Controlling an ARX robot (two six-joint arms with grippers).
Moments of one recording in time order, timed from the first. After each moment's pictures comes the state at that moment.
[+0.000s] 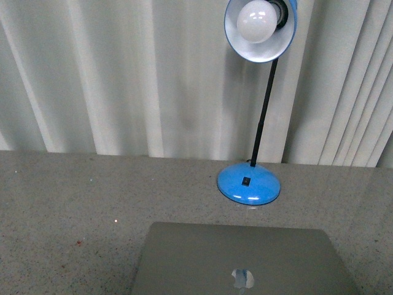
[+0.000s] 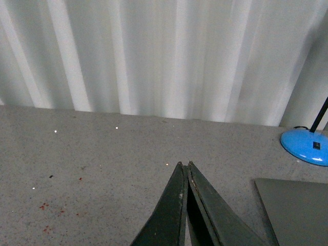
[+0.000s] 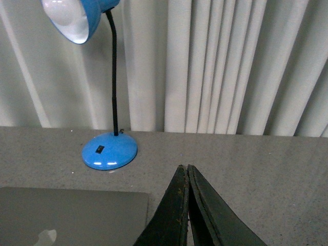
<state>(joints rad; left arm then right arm) 0.08 0.01 0.03 0.00 0.04 0.00 0.00 0.36 0.06 0.30 0.00 -0.01</state>
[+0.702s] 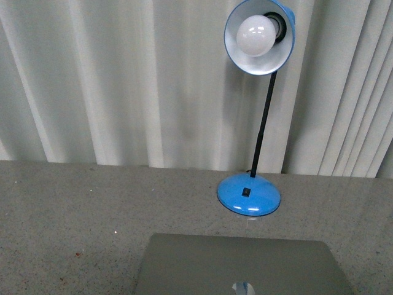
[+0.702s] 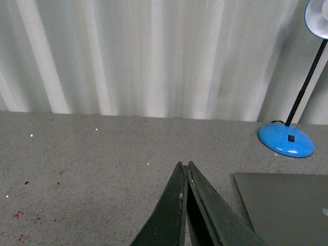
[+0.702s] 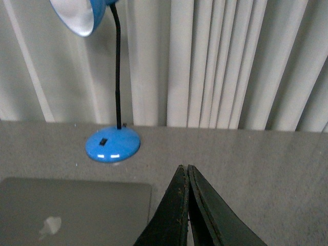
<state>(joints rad) 0.00 0.00 0.03 0.00 0.00 0.00 0.00 0.12 0.01 0.12 0.00 -0.01</state>
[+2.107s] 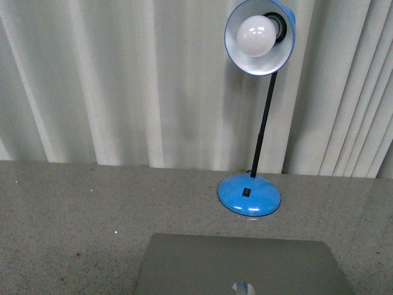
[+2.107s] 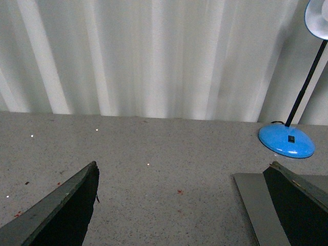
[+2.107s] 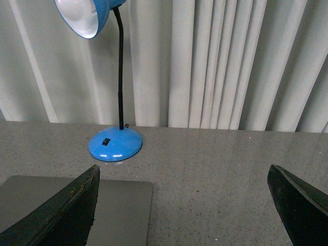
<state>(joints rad) 0.00 0.00 0.03 0.00 0.00 0.00 0.00 0.00 0.01 0.00 0.00 -0.01</state>
